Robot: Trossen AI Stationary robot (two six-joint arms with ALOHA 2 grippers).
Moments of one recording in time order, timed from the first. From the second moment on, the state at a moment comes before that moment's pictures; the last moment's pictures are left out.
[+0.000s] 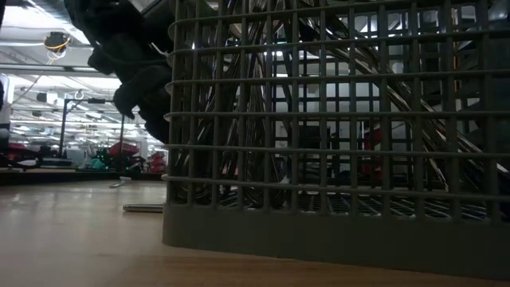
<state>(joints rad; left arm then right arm) -0.12 1.65 0.75 0.06 -0.02 -0.10 0.04 1.43 1.51 -0.97 -0.15 -0.29</state>
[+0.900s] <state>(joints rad) -0.07 1.64 0.75 0.08 -0.02 -0.14 0.04 1.43 1.51 -0.97 -0.15 -0.29</state>
